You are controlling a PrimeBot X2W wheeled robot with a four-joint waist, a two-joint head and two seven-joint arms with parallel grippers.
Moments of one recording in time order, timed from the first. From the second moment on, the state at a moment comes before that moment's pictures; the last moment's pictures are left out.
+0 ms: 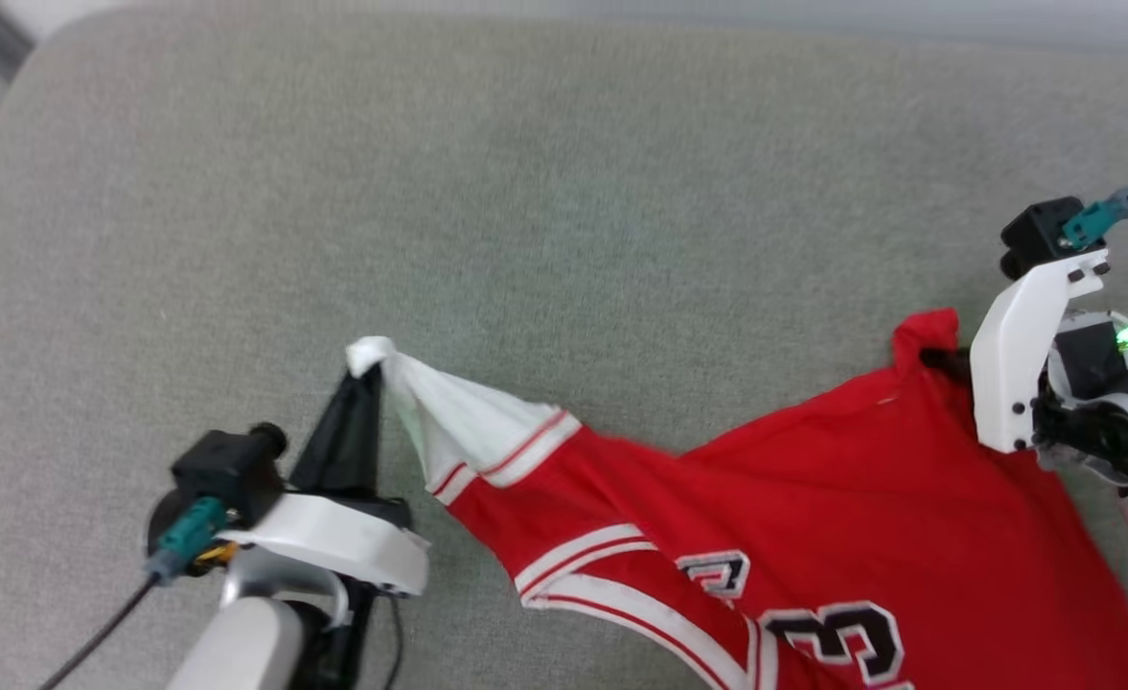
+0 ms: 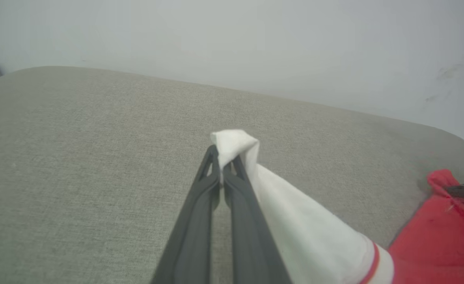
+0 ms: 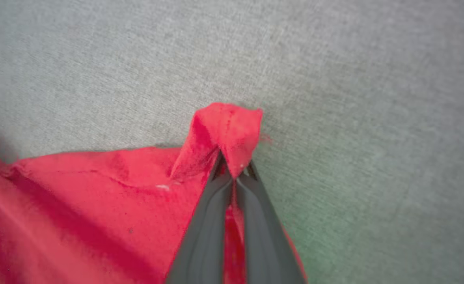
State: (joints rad) left arm -0.19 0.26 -0.33 -0.01 -0.50 0.14 -0.14; right arm -0.66 -0.47 0.40 0.44 0.70 0.13 0.78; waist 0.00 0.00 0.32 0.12
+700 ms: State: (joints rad) left arm -0.62 0.37 -0.18 0.21 -0.60 0.09 -0.02; right arm -0.79 -0.39 0.26 0.46 0.57 0.13 0.38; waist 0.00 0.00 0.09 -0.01
